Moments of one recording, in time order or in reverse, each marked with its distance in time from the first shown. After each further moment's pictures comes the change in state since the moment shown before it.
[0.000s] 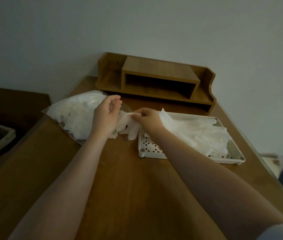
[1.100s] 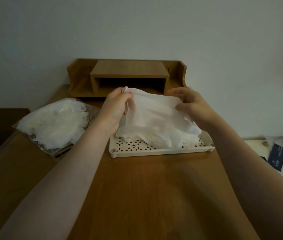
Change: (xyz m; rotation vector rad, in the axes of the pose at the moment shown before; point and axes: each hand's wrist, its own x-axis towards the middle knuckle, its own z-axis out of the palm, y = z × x) left_hand -0.018 0.098 0.072 -0.371 -0.311 -0.250; right_hand -0.051 0.026 -0.191 0.088 0.040 -0.158
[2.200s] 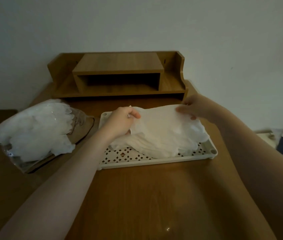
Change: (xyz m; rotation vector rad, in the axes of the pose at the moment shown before) left_hand 0.042 -0.046 0.034 0.767 -0.188 0.019; right_hand 0.056 0.056 -0.050 -0.614 -0.089 0.307
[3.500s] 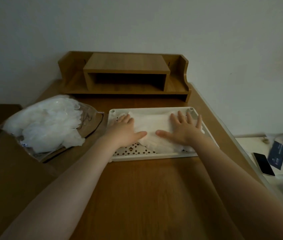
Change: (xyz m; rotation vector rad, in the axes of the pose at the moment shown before) left_hand -0.013 -0.038 0.005 0.607 -0.218 0.056; right_hand -0.026 -0.011 0.083 -0.556 -0.029 0.058
